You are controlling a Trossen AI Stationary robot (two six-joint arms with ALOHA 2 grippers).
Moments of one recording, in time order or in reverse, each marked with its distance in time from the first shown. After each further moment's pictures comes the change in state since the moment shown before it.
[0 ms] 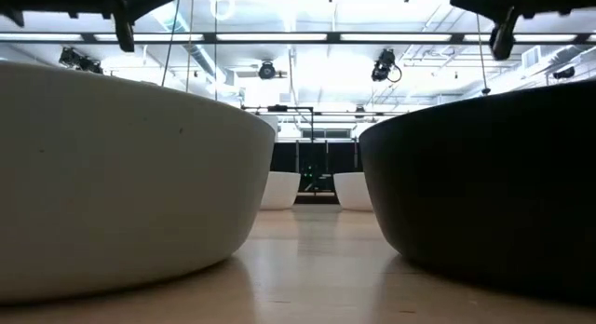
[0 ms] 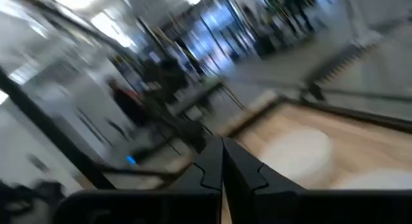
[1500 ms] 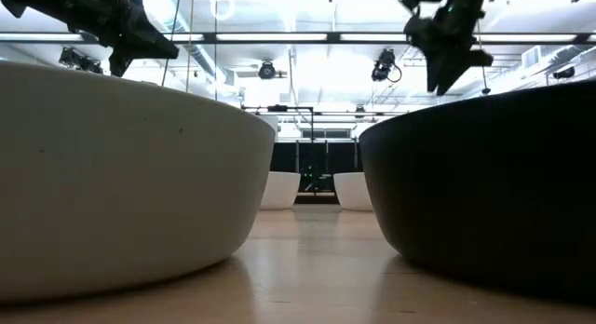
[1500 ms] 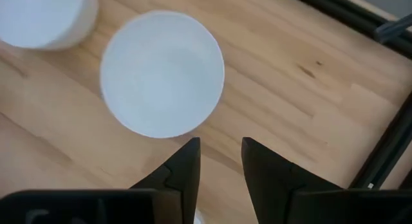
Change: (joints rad) left arm 0.051 0.133 0.120 -0.445 0.000 0.081; right arm -0.491 0.950 0.779 -1.038 -0.155 -0.033
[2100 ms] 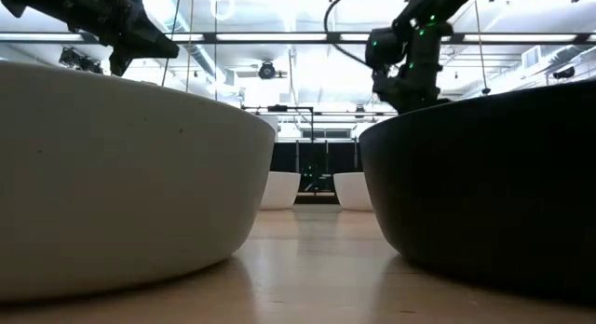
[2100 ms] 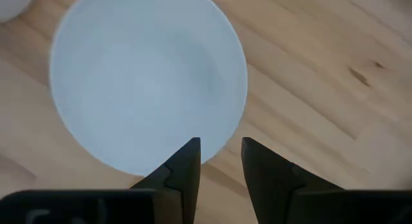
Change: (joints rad) left arm 0.000 0.000 0.000 0.006 0.000 0.000; right arm -0.075 0.315 0.000 0.133 -0.113 -0.099
